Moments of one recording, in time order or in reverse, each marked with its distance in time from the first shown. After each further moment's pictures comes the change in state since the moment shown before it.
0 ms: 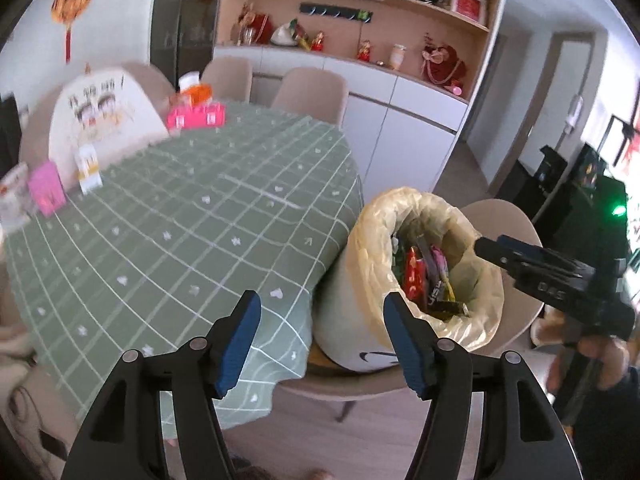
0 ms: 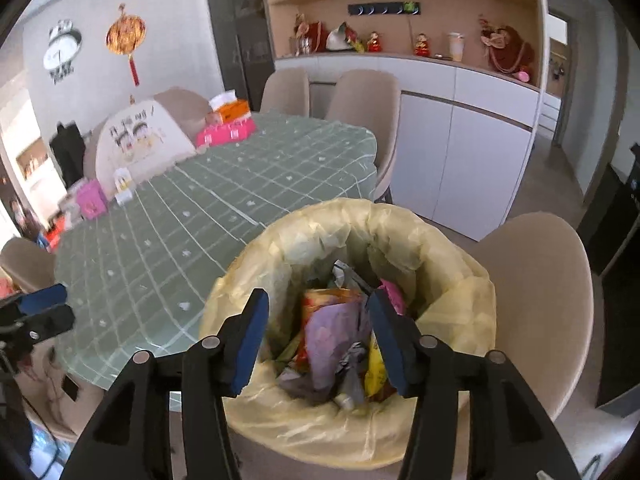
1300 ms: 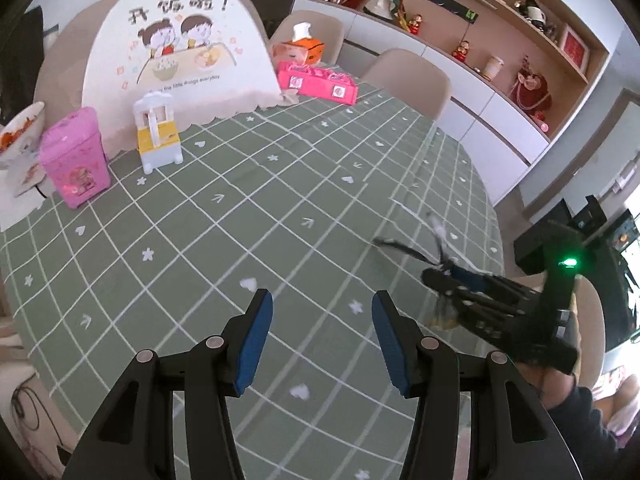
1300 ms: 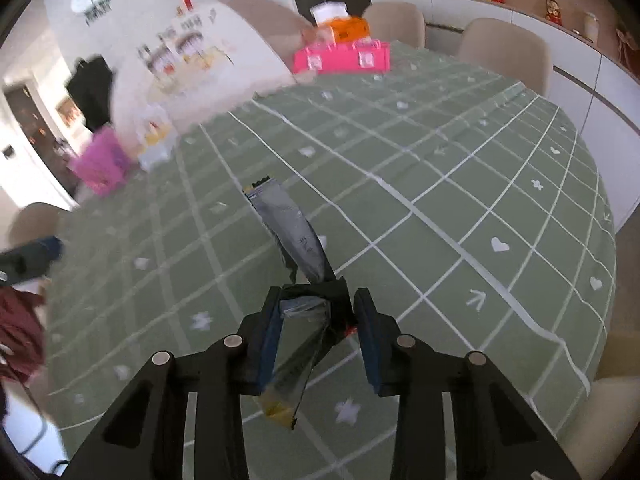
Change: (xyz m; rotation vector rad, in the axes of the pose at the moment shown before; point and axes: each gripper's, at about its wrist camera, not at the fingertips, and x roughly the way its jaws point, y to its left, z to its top) left arm 0.098 0.278 0.085 -0.241 0.152 0.021; right arm 0.271 0.212 0.075 -0.139 0.204 0.220
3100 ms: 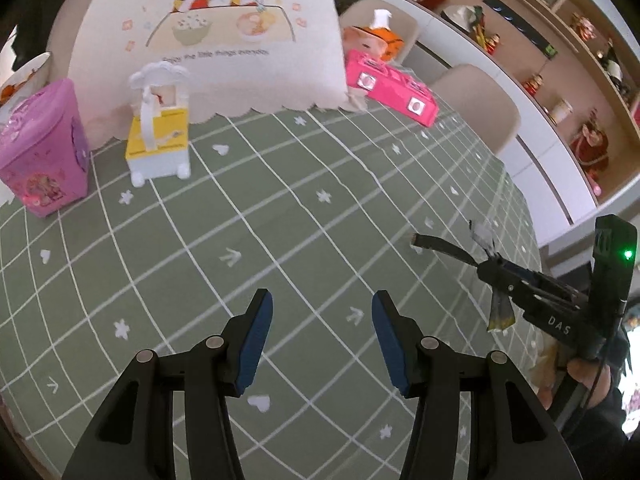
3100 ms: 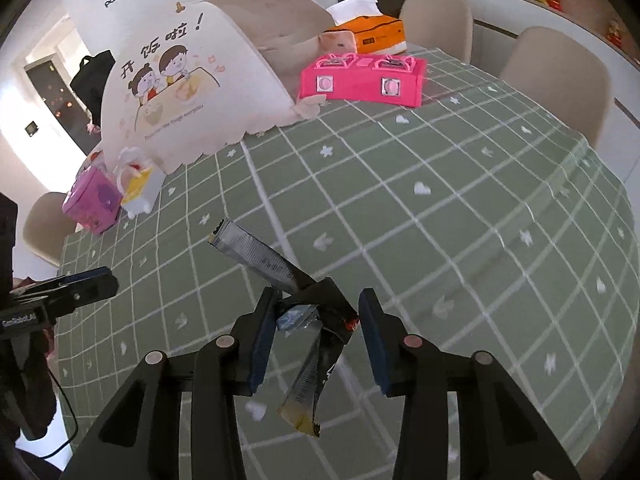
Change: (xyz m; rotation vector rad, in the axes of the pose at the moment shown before) left arm 0.102 0.050 0.083 -0.225 0.061 0.074; right arm 0.081 -0.038 0.126 -0.092 0.144 0.081
